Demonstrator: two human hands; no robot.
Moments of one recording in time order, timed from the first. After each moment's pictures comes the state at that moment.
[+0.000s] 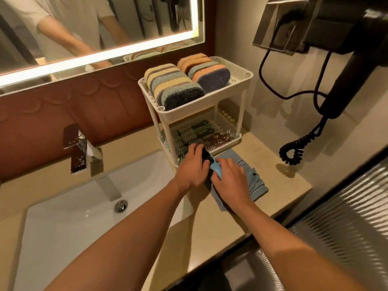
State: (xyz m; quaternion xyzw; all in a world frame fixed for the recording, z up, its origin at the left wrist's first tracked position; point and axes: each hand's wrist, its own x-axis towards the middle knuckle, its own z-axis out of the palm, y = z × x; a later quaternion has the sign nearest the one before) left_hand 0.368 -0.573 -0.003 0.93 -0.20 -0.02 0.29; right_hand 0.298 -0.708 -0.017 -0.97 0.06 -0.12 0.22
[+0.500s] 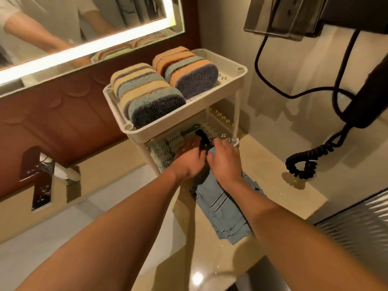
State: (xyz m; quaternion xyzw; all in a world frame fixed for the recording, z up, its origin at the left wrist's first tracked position) left_hand 0.467 -0.613 -0.010 0.95 -0.17 -0.16 0.23; right_hand 0.413 -0.733 -0.020 -0.96 0.12 -0.15 0.21
